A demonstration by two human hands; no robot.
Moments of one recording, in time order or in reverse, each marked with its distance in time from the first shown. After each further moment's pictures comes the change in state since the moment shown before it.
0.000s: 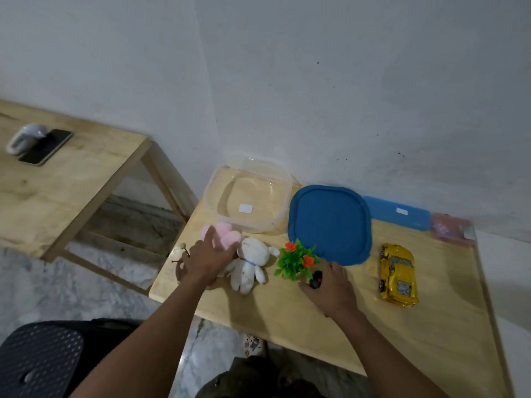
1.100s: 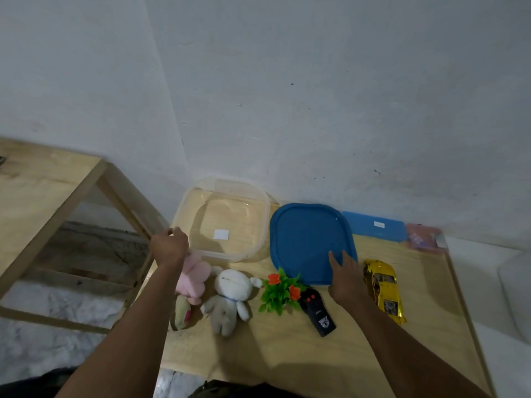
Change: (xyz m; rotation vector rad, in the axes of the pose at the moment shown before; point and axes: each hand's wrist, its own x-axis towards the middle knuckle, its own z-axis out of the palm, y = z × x) left_hand 0.090 0.049 -0.037 -0.685 0.316 -0.146; right_hand 0.071 0.031 -0.053 -0.391 -0.092 0.135
